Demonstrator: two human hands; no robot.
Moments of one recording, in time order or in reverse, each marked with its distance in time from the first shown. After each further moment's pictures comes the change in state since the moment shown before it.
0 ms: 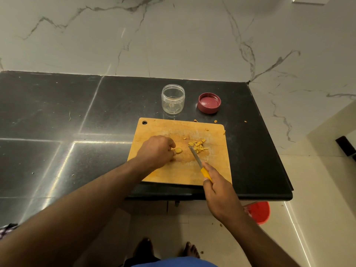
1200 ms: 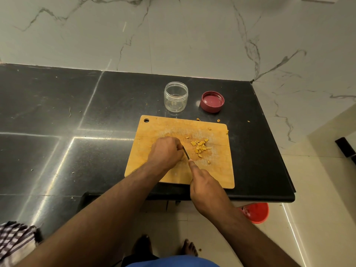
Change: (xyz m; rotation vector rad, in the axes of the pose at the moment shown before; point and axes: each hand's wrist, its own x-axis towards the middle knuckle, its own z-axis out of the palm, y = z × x) left_hand 0.006 0.010 0.027 -0.080 0.109 -0.069; right_hand 0.018 -0.029 0.025 -0.348 -0.146 -0.046
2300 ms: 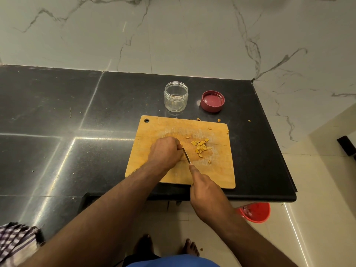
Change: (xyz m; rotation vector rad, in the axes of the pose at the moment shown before) left_hand -0.001 0.002 -0.001 -0.007 -0.005 -0.032; right_hand -0.013 -0.005 -0.002 0.044 -0.009 0.004
